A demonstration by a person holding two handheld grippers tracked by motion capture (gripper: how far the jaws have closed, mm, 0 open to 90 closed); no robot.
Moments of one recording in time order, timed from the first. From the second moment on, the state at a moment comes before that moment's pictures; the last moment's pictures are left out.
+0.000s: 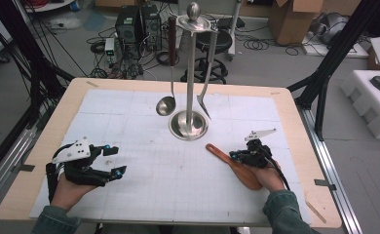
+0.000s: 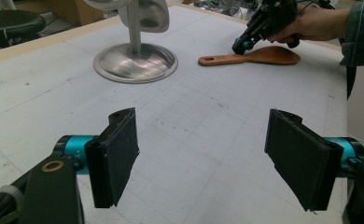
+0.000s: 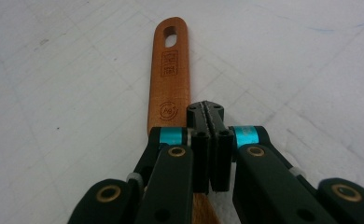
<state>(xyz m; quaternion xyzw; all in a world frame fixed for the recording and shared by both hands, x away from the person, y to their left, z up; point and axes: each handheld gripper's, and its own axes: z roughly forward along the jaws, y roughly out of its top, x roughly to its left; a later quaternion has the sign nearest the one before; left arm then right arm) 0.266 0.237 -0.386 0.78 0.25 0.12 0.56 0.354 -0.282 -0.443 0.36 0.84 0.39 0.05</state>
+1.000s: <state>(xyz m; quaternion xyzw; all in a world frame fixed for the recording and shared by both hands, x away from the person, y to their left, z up) 0.266 0.236 -0.386 0.79 0.24 0.12 0.56 0.339 -0.259 -0.430 0.33 0.87 0.37 0.07</state>
